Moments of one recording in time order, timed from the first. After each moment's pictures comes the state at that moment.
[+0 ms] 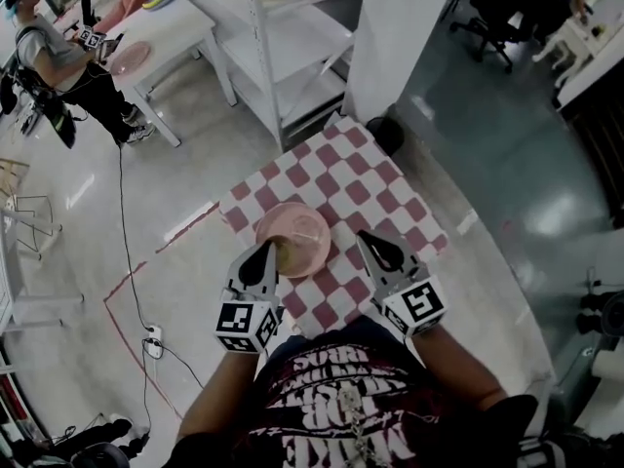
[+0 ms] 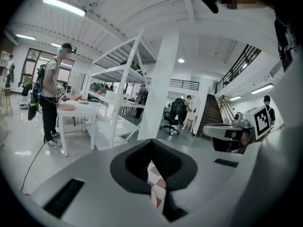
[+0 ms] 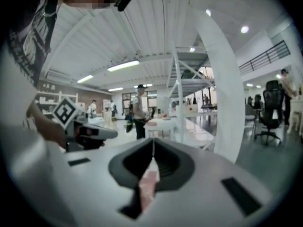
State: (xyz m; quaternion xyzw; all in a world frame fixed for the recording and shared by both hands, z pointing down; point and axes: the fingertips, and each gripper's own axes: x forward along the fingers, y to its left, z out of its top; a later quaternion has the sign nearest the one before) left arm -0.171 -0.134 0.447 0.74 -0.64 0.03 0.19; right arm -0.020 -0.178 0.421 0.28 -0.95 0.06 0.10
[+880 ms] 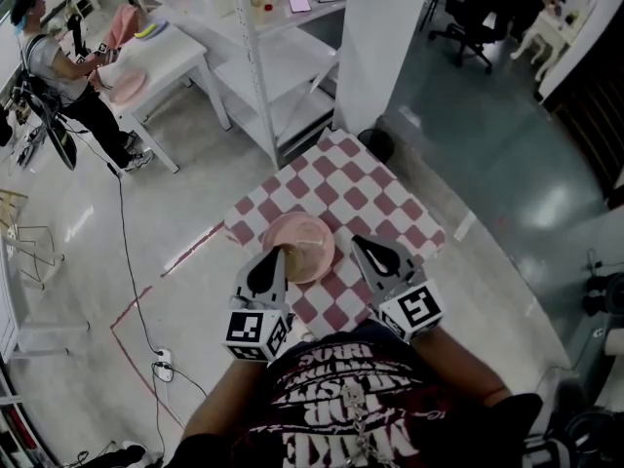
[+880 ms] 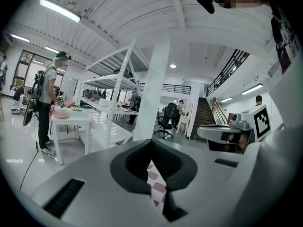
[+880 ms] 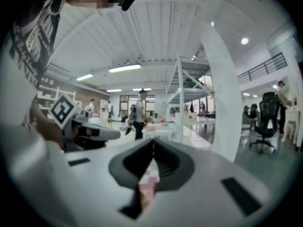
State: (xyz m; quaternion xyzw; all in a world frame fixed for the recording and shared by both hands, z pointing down) left arm -0.166 -0.109 0.406 0.77 -0.62 0.01 0.15; right arm -0.038 -0.137 0.383 0.31 -0.95 0.02 0.09
